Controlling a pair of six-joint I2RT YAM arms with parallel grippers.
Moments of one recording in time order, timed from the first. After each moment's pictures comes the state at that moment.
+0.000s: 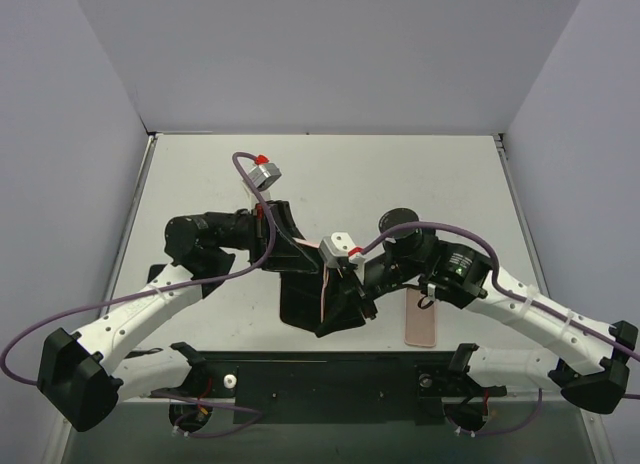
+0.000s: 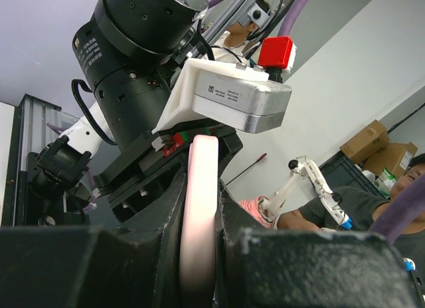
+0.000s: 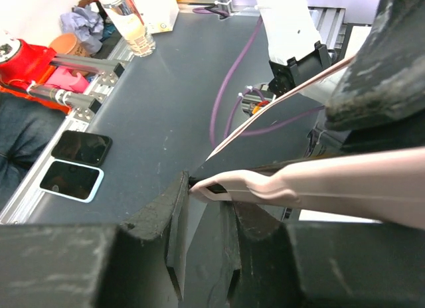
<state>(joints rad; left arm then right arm) -0.66 1.11 0.86 1.03 1.09 -1.52 1.01 1.10 1.13 -0.40 -0.97 -0.07</state>
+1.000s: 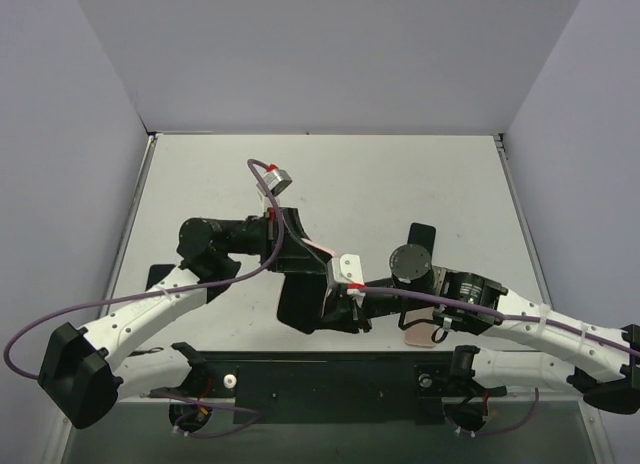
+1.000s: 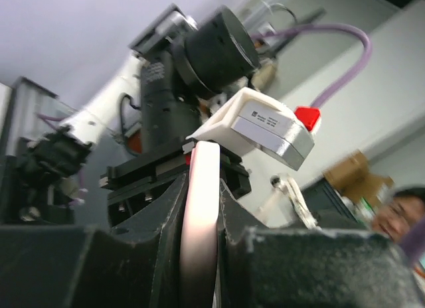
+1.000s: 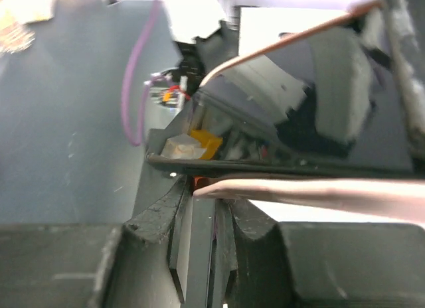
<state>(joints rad) -0.72 1.13 0.79 1.06 1.03 -1.58 1.18 0.99 1.03 -0.36 -0.52 -0.18</state>
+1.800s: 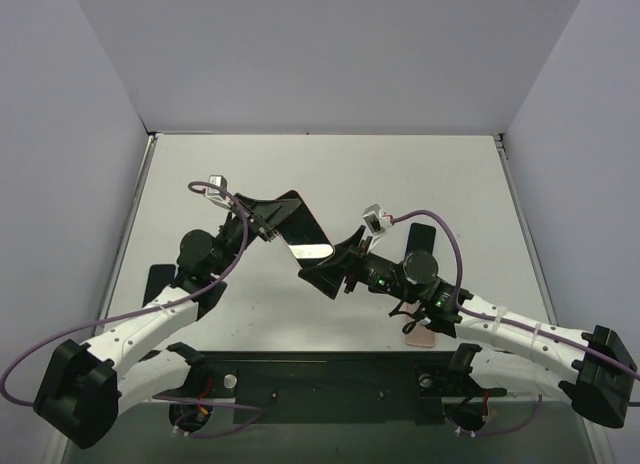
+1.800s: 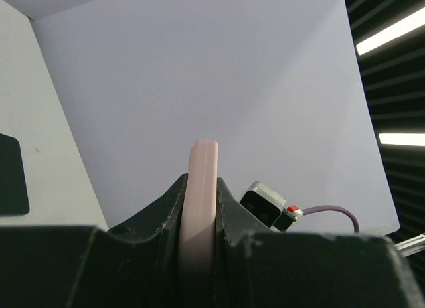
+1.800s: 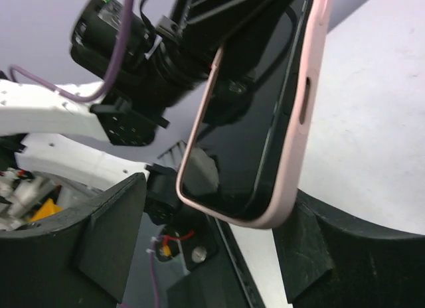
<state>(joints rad) -0.54 1.03 0.53 0.82 0.24 -1.47 0.98 0.96 0.55 0.50 -0.16 0.59</state>
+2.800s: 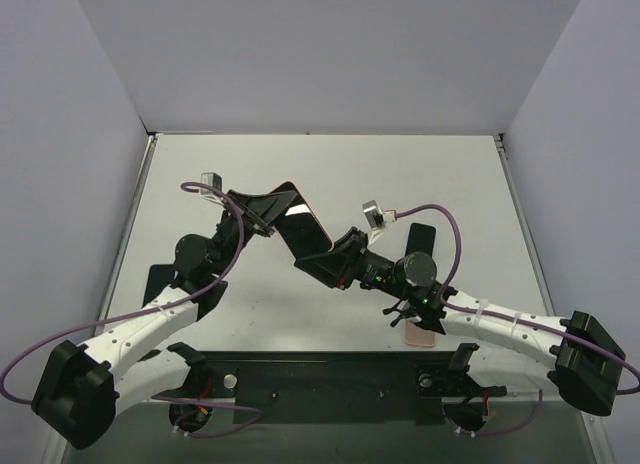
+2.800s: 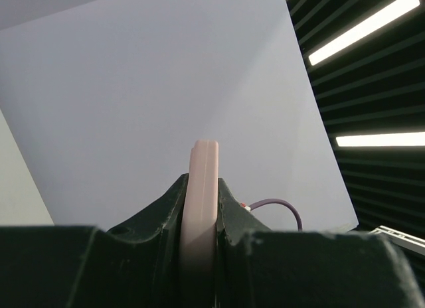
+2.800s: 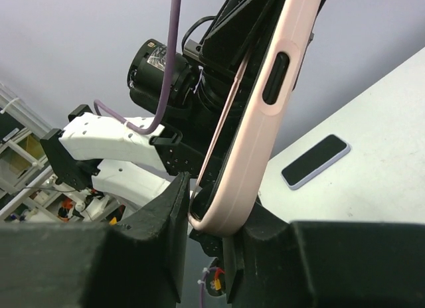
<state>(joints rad) -0.58 1.02 0.54 0.95 0.15 -1.54 0.98 1.09 0.52 0.88 -0.23 0.80</state>
